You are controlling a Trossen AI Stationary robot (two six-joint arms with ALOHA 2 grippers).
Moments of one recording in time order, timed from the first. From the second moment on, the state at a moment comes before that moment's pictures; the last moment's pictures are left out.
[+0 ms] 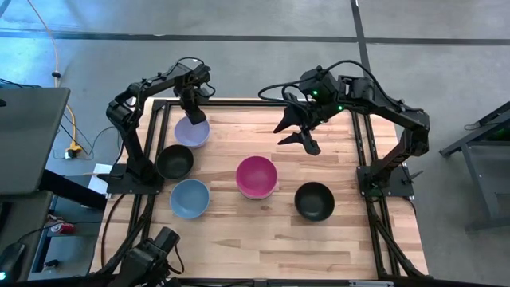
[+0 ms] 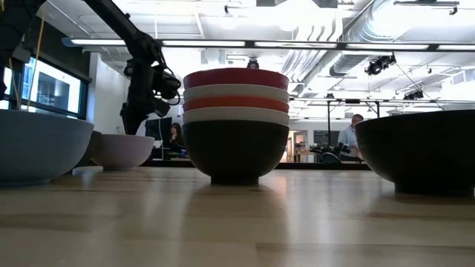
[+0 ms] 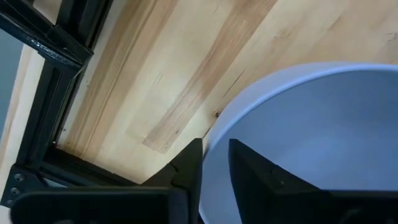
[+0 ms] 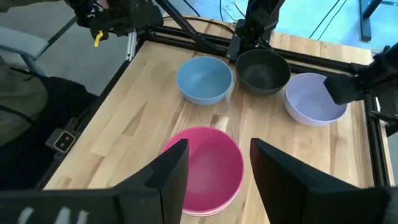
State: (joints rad) left arm 1.11 1.84 1.38 -1.21 -0.06 0.42; right arm -0.19 1.59 2.01 -1.12 -0.41 -0.34
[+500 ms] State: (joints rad) left arm 1.11 1.86 1.36 -1.21 -0.05 0.41; right arm -0.19 1.59 2.01 -1.13 -0.41 -0.34
